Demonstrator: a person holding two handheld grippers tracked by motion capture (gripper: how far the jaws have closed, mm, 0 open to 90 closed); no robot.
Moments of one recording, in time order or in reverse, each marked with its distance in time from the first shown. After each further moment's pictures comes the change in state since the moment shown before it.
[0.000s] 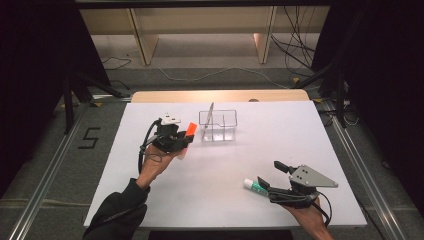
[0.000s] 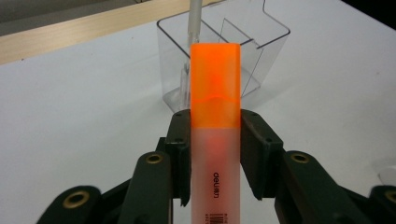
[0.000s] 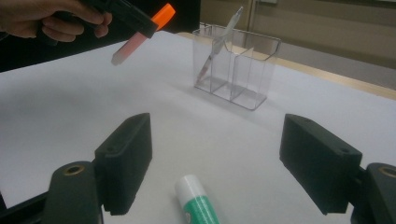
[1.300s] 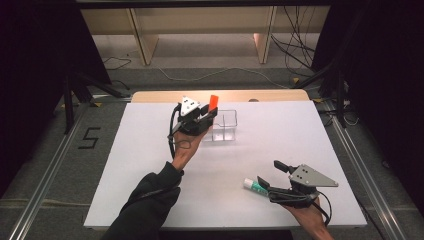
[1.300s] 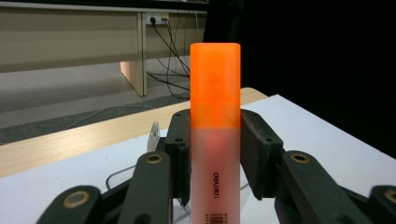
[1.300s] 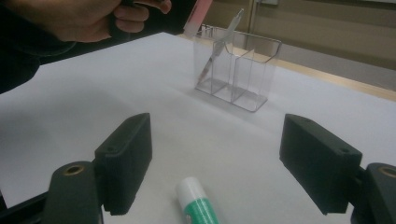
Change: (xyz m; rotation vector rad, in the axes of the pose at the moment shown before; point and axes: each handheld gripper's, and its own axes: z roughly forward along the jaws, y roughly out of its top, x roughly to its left) left arm -0.037 0.047 0.045 -0.382 0.006 -0.031; right arm 0.000 0.001 0.001 -0.008 0.006 0.000
